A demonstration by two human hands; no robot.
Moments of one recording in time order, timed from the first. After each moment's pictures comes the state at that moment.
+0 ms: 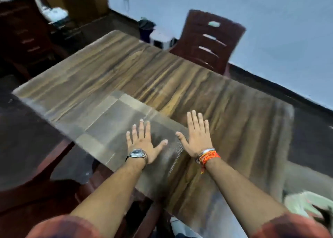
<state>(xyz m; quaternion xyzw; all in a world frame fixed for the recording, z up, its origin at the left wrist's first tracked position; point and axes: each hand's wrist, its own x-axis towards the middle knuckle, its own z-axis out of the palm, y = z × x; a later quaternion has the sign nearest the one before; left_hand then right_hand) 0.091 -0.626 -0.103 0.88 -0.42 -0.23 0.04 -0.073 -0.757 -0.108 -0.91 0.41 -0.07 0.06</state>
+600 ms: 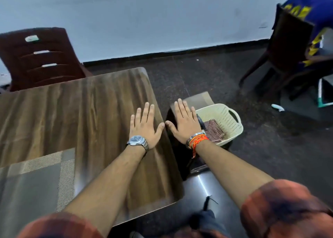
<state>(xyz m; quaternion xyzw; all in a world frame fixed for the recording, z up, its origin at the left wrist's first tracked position) -0.265 -0.733 -0.068 0.60 -0.79 -0.12 0.08 -0.441 -0.718 -0.087 -0.70 0.71 -0.11 0.03</state>
